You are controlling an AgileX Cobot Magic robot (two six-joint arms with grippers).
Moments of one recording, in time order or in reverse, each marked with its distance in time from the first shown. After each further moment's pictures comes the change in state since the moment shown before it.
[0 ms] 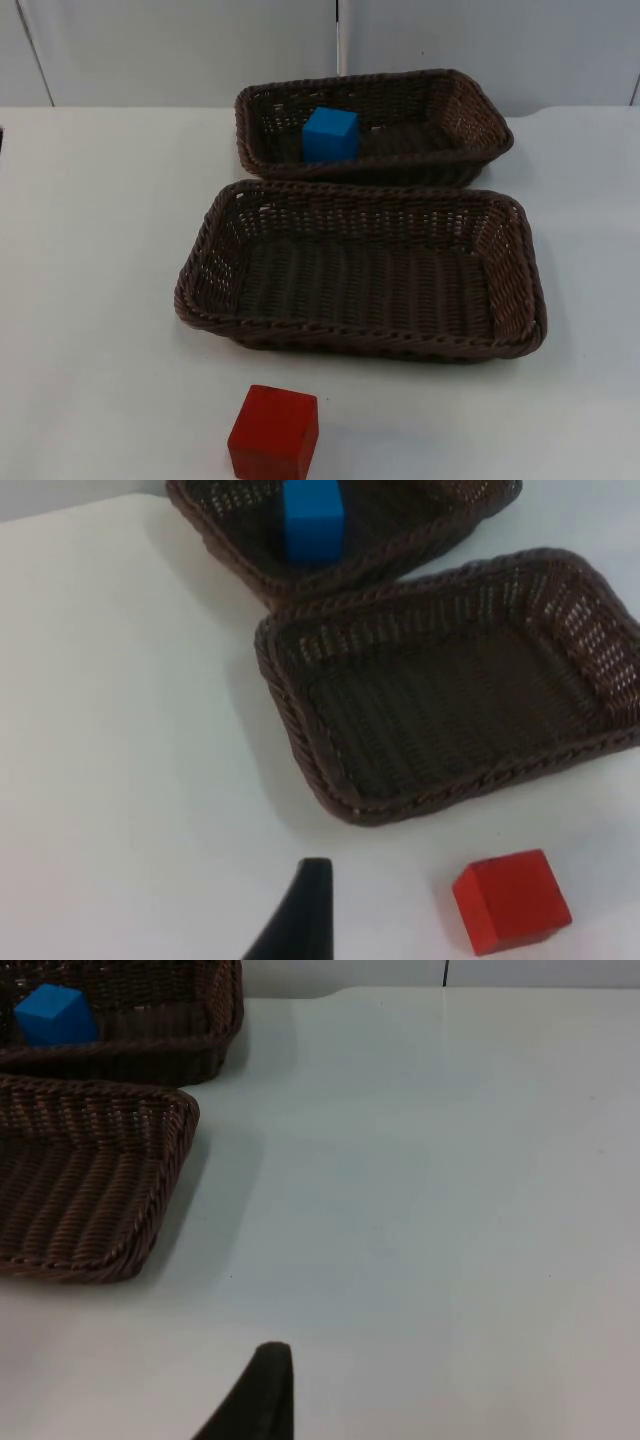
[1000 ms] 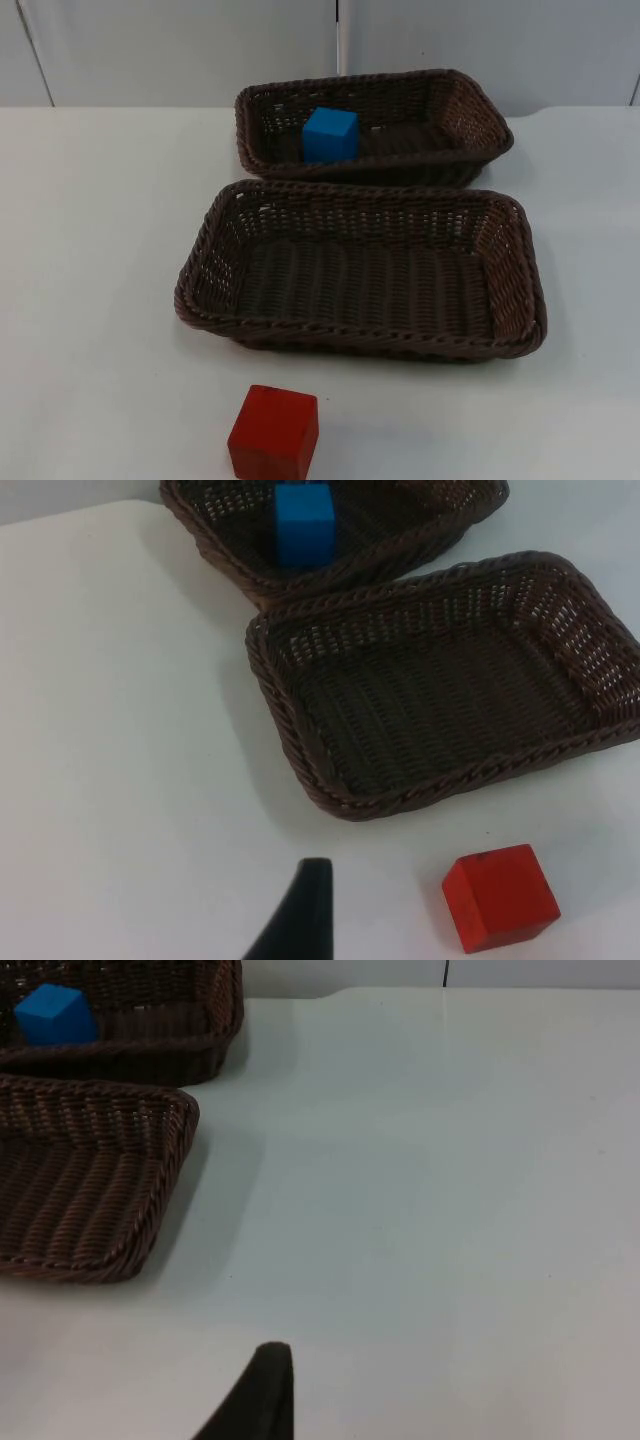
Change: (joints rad) right arm 0.000 0.000 0.000 0.000 0.000 0.000; left arm 0.000 -0.082 0.055 -0.018 -0.008 0.004
